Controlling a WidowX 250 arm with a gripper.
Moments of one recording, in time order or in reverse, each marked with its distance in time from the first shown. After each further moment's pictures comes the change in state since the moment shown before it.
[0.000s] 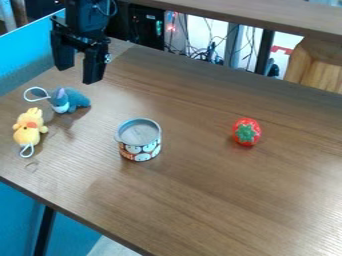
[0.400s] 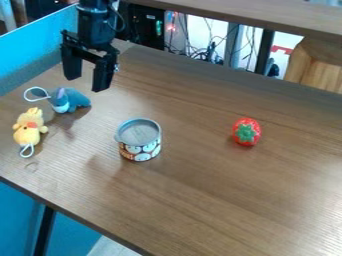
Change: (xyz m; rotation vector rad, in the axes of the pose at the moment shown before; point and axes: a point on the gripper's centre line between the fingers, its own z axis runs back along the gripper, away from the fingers) arm 0.027 0.016 -0.031 -0.011 0.089 0.083
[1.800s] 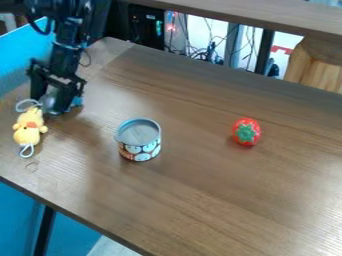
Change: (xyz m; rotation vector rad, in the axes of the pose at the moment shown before) arm 0.004 0.073 -0.070 0.108 0.197 0.229
